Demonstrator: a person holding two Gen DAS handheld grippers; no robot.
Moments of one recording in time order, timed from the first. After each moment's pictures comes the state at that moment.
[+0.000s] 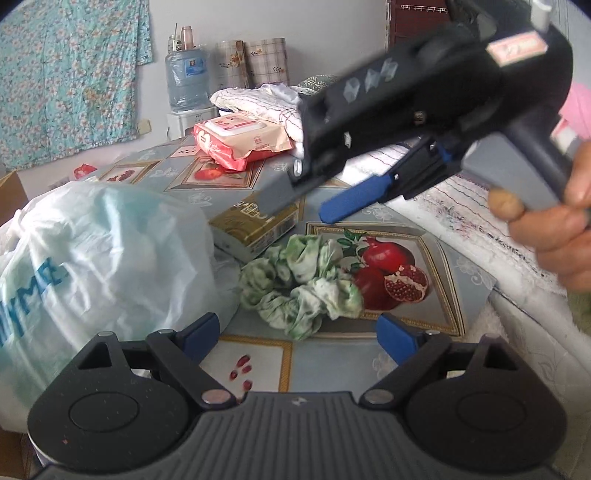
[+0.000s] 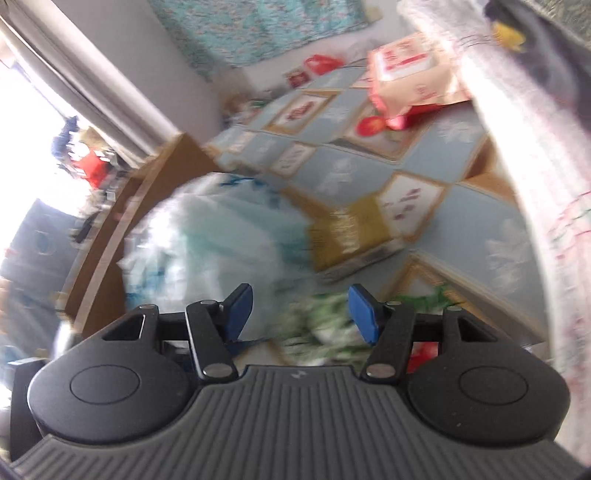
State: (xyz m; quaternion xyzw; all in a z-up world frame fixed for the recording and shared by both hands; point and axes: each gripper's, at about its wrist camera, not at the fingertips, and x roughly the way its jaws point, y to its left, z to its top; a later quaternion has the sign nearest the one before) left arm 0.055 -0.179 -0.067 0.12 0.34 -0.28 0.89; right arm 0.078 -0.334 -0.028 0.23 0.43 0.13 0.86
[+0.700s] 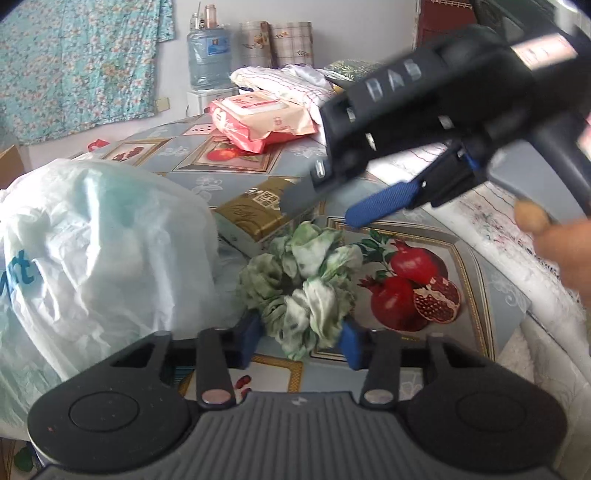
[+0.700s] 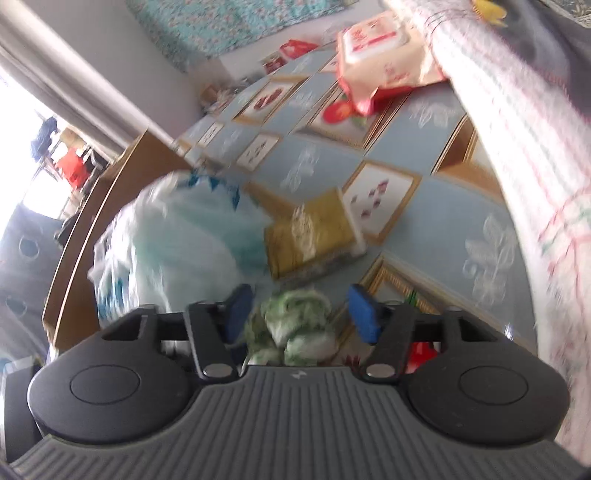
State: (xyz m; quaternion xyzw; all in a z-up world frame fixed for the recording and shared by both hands) left arm 0.080 -0.182 -0.080 0.10 0.37 -0.25 0.89; right arm 0.103 -0.357 -0.046 0.26 0.45 0.11 0.85
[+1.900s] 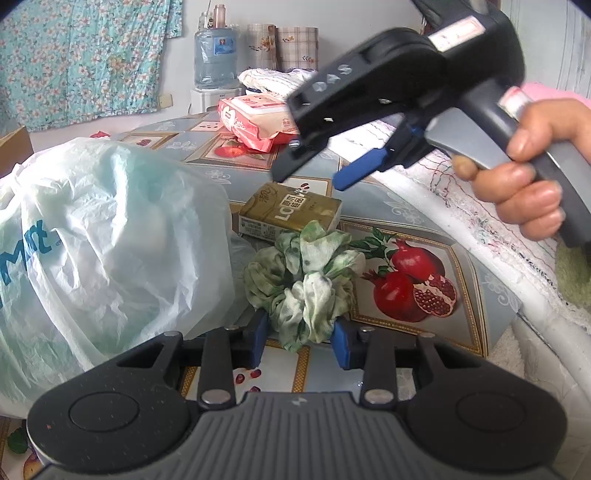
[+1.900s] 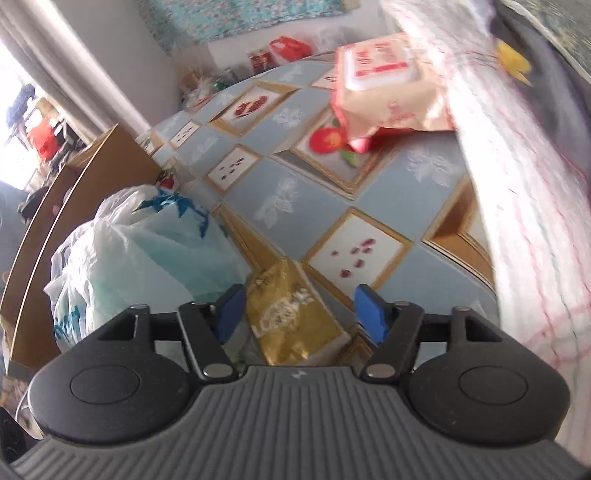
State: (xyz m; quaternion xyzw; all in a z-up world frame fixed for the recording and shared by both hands) left arm 0.074 -0.162 -0.079 0.07 0.37 -0.25 0.89; right arm 0.151 -0.342 -0.036 0.16 0.47 0.09 0.86
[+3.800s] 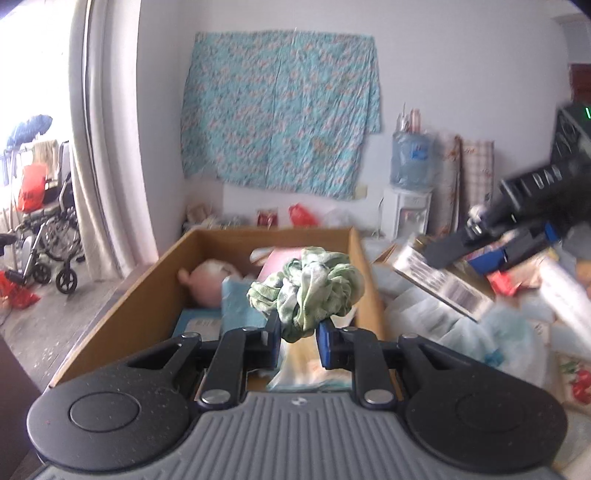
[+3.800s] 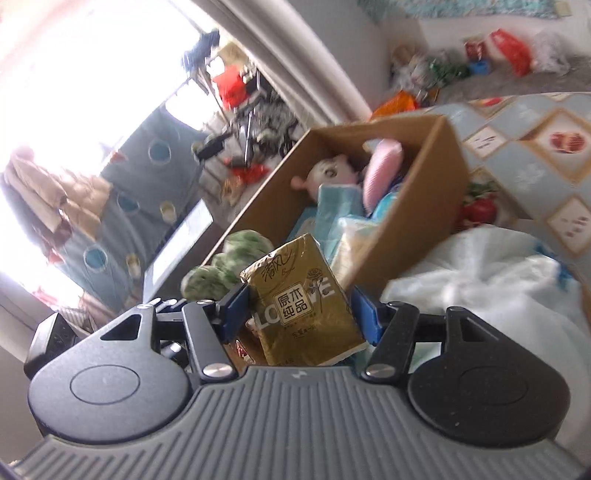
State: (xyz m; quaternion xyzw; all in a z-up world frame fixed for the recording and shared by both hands) left arm 0.056 0.091 0.051 0.01 0.24 0.01 0.97; right arm 0.197 -0.106 0.082 0.17 0.44 0.39 0.79
